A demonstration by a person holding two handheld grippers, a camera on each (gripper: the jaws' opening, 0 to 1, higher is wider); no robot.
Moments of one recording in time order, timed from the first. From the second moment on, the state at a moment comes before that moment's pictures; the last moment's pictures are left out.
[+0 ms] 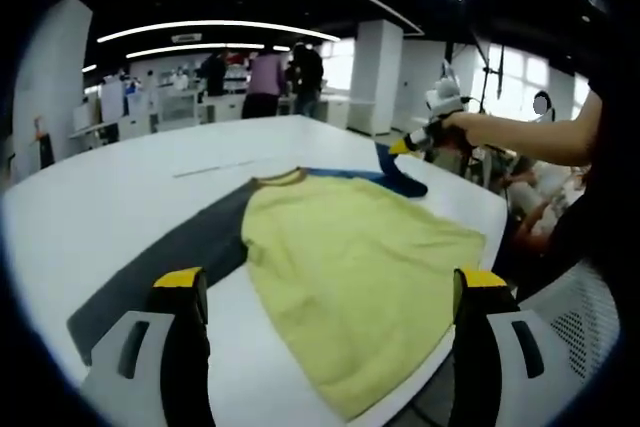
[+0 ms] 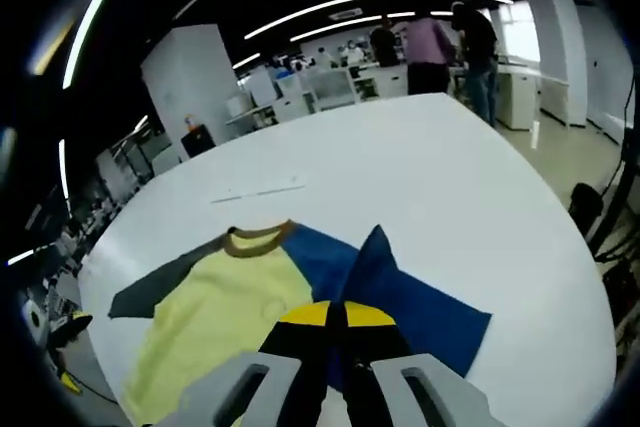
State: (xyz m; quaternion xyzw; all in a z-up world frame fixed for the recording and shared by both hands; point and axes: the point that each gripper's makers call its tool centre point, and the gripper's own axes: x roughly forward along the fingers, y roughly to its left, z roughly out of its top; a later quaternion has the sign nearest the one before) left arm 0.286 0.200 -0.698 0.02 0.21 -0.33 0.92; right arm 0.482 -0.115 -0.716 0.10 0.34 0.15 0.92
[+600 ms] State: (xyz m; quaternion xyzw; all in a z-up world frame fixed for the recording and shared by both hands) left arm 0.282 0.190 -0.698 0.02 0.22 -0.33 0.92; right arm 0.500 -0.057 -0.713 0.10 0.34 0.19 0.91
